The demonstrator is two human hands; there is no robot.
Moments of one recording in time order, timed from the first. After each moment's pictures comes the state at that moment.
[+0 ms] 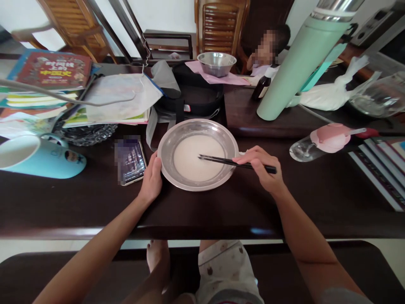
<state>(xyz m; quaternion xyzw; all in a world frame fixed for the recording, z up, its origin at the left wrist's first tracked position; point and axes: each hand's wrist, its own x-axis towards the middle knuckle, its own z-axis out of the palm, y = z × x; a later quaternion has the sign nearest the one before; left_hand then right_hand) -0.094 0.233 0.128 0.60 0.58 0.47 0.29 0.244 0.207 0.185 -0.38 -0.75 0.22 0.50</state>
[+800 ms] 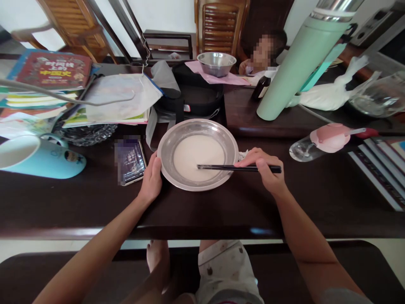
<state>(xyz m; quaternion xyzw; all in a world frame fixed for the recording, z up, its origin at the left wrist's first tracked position) -0.096 0.234 0.125 0.60 0.57 0.49 0.29 0.244 0.206 0.187 -0.36 -0.74 0.25 0.51</state>
